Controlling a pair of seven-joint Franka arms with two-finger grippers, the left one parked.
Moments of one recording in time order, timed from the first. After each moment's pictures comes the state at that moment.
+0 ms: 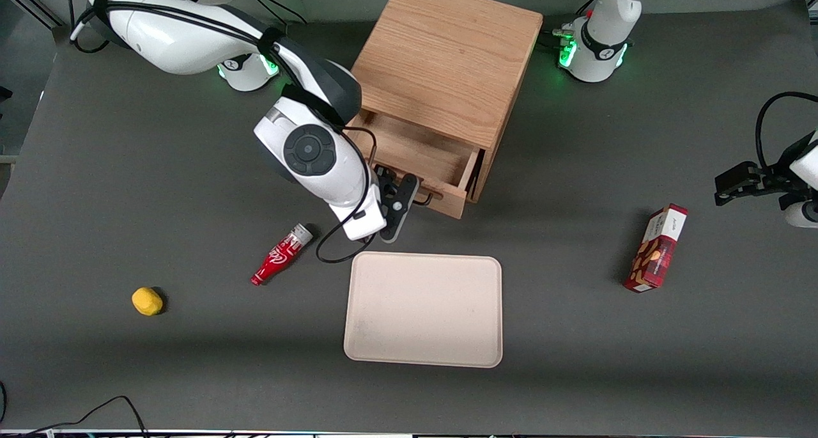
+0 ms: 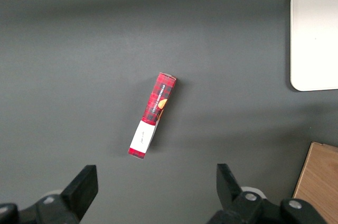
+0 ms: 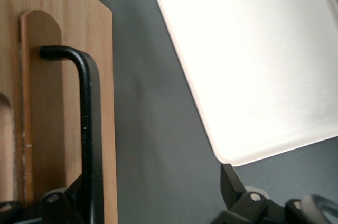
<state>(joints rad) 0.07 0.72 0.77 -1.33 -0.33 1.92 -0.33</state>
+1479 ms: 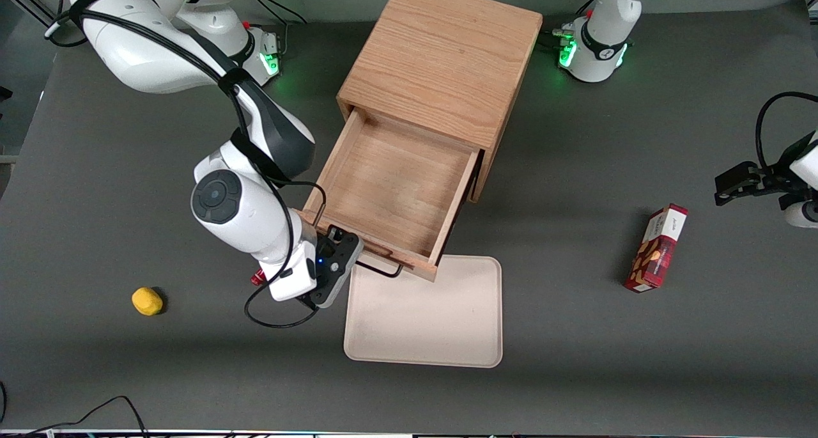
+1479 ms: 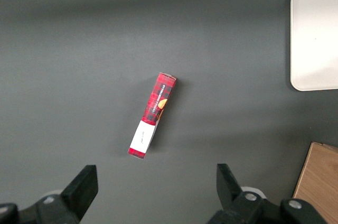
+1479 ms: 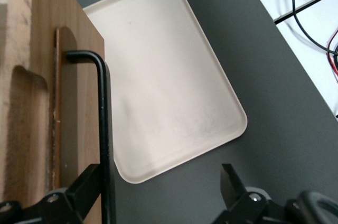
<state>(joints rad) 0.07 0.74 0.56 -1.20 -0.22 2.09 -0.50</state>
